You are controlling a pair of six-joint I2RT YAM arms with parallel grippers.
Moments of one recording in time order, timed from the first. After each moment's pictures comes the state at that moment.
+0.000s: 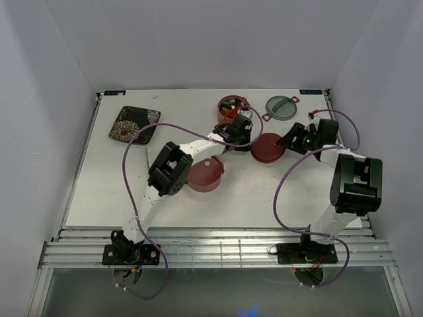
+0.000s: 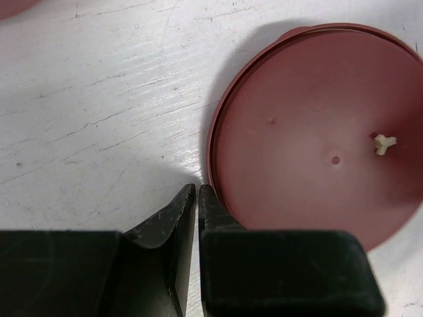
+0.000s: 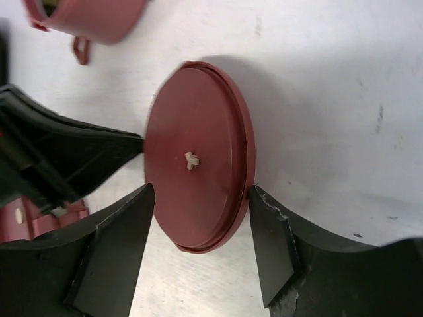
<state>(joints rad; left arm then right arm) -0.78 2.44 1.95 -0.26 -0.03 -0.53 -0.13 1.72 0.91 0.08 -0.61 0.32</state>
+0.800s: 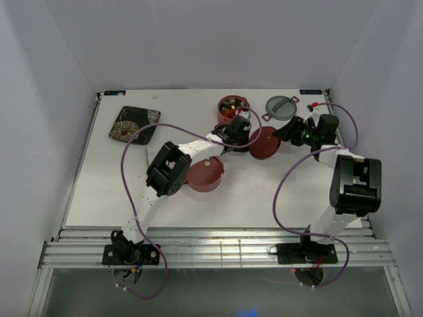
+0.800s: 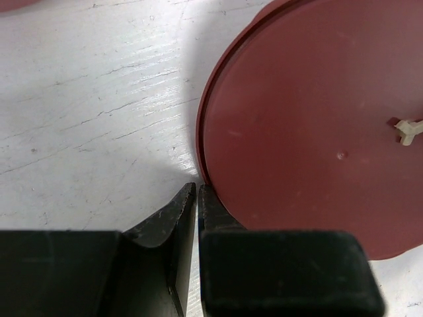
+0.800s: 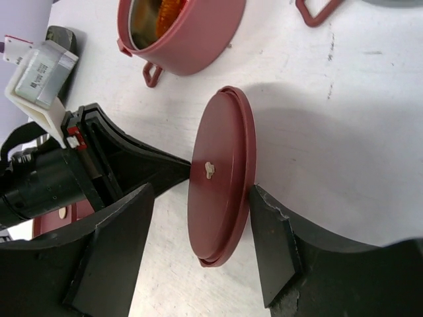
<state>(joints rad) -0.78 2.41 1.89 -0.23 -0.05 -0.54 -0.11 1.69 0.91 0.27 -0.74 0.38</state>
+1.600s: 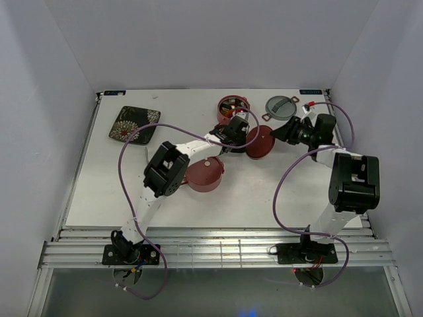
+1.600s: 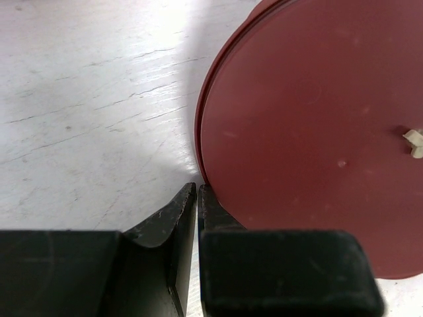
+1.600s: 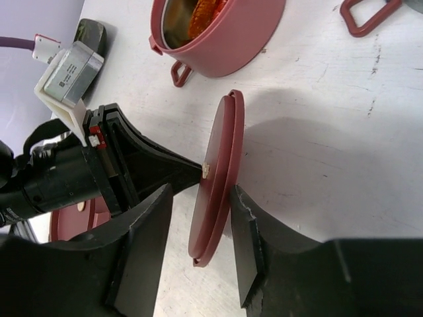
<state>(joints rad) -0.78 2.37 1.84 -0.24 -0.08 -0.54 -0.09 1.72 0.90 0.37 -0.81 0.42</state>
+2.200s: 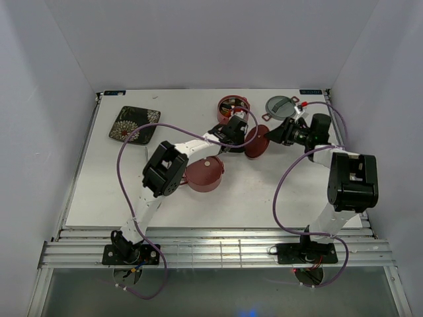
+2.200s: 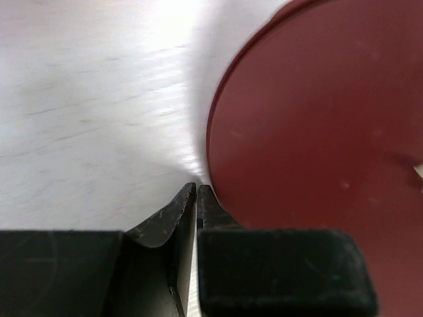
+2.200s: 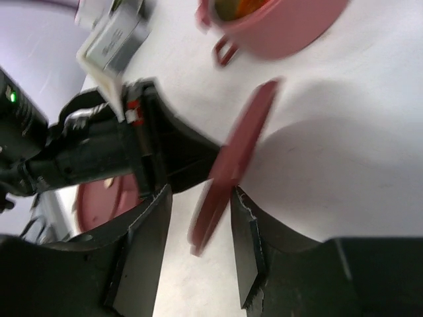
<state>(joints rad) -0.77 2.35 1.83 -0.27 -0.11 -0.54 -0.06 1.73 0.91 0.41 -0.91 0.43</state>
